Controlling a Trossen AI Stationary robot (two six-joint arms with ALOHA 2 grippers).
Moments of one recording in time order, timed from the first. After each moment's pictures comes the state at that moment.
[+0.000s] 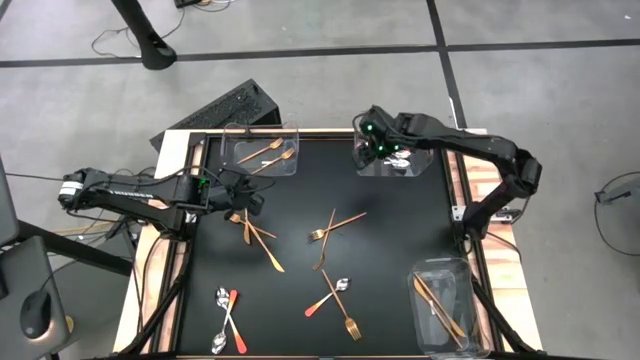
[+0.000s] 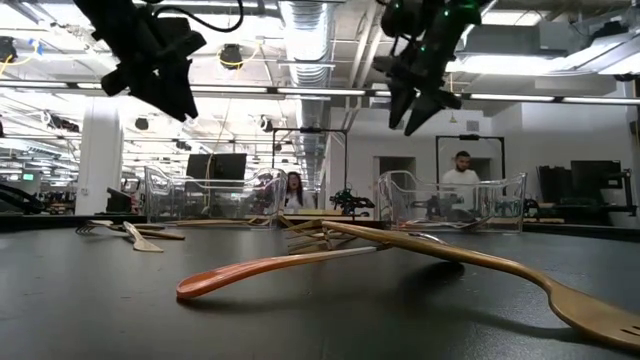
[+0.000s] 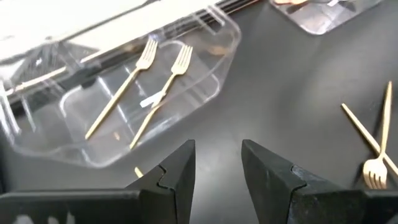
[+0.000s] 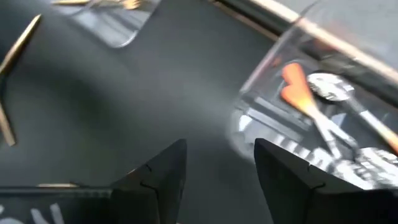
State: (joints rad) left arm 0.00 1.02 0.81 -0.79 -0.66 -0.81; right arm -0.44 1.56 1.40 -0.85 0.11 0.49
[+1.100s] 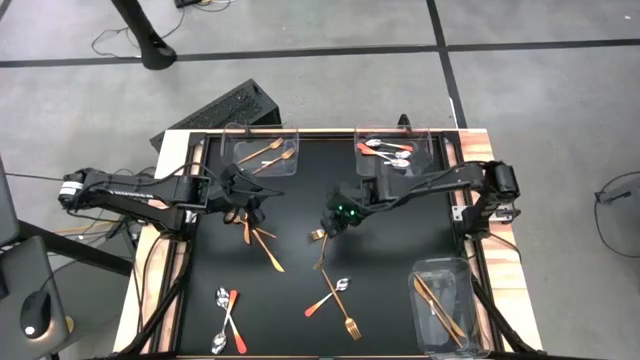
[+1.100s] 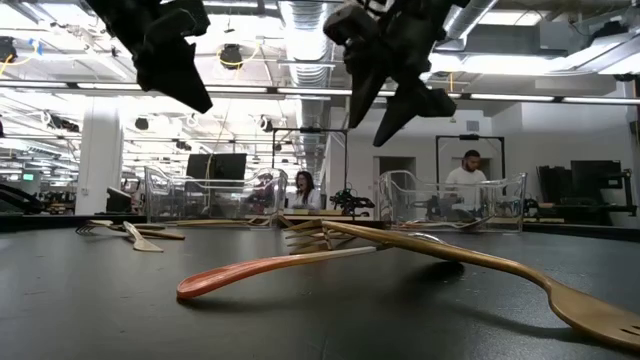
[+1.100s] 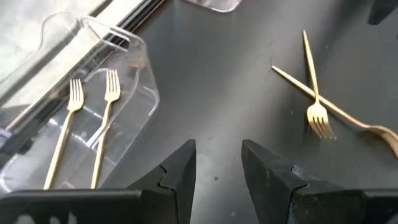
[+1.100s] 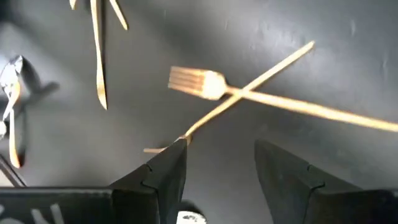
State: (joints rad) left arm -0.01 1.02 0.81 -0.65 -0.45 -0.39; right arm 0.03 1.74 1.40 -0.73 -0.01 1.00
